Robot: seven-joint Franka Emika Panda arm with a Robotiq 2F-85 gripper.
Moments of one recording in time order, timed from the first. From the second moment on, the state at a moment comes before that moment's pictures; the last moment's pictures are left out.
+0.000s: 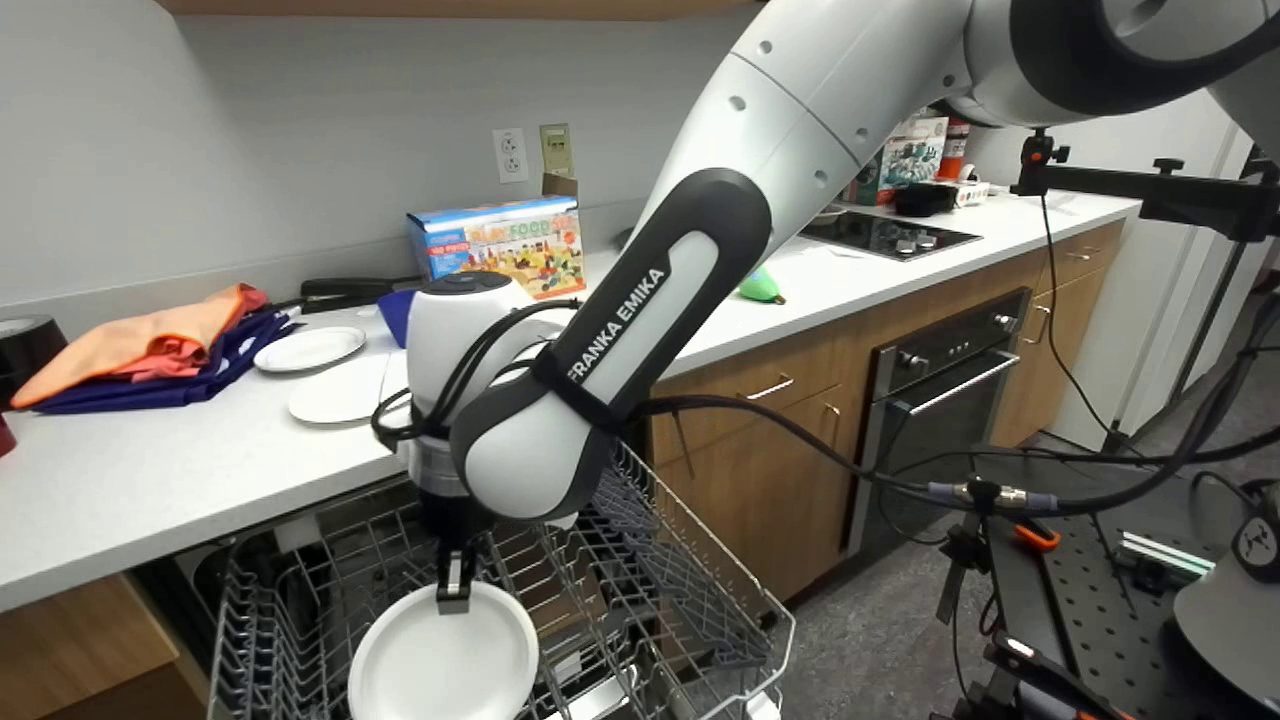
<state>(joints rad) 0.12 0.86 0.15 -1.58 -0.07 2.64 -0.35</state>
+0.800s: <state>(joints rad) 0.04 0.64 0.16 -1.58 -0.04 2.65 -0.32</state>
